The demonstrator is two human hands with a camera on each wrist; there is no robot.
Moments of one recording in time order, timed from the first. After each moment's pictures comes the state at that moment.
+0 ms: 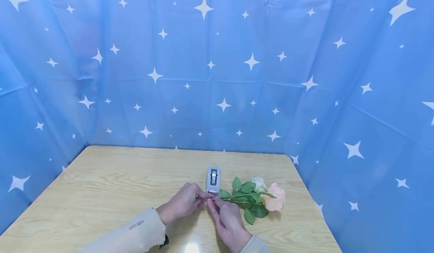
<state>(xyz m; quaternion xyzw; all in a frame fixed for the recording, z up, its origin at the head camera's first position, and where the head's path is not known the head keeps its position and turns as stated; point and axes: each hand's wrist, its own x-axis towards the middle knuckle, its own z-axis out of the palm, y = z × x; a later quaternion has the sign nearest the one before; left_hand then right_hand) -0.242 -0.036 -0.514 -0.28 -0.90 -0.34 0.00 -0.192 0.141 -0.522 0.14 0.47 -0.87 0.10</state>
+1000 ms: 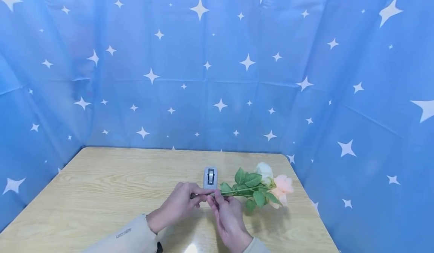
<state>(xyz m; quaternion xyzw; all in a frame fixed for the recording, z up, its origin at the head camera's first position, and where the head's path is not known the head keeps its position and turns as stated) -0.215 -0.037 -0.493 -0.25 -0.84 -0.48 0.00 -0.182 0.146 -0.502 0.12 0.52 -0.84 0.06</state>
